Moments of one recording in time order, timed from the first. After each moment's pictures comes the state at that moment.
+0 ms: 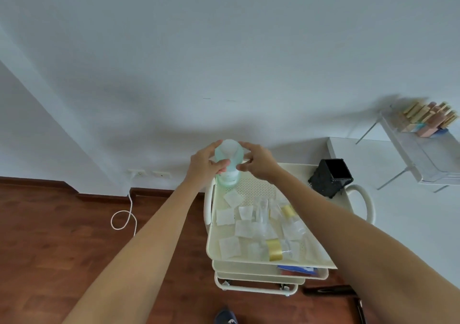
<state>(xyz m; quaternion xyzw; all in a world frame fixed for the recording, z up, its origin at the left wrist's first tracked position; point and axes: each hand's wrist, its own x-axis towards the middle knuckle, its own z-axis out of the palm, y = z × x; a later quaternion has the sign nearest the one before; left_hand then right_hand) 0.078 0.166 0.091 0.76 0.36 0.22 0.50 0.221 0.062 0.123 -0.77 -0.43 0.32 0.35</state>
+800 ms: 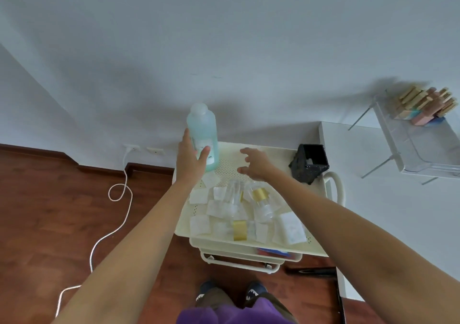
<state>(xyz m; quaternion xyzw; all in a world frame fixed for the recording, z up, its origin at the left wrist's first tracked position) 0.106 0.102 0.054 0.74 0.49 0.29 0.36 0.270 0.001 0.072 -0.80 -0.46 0.33 0.17</state>
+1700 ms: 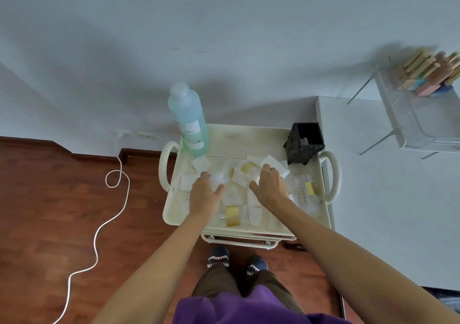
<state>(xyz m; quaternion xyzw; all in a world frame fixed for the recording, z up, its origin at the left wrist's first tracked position) 0.108 -0.001 -0.017 0.75 0.55 0.08 0.34 0.260 -0.084 0.003 -0.90 -0.35 0.23 0.12</state>
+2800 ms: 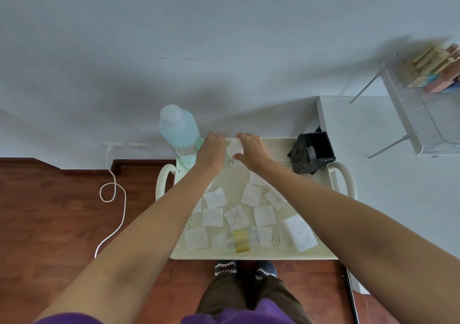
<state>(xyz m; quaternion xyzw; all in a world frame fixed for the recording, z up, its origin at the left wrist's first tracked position) 0.209 0.121 0.035 0.91 0.38 -0.05 0.15 0.313 0.051 0.015 -0.84 -0.47 0.22 0.17</state>
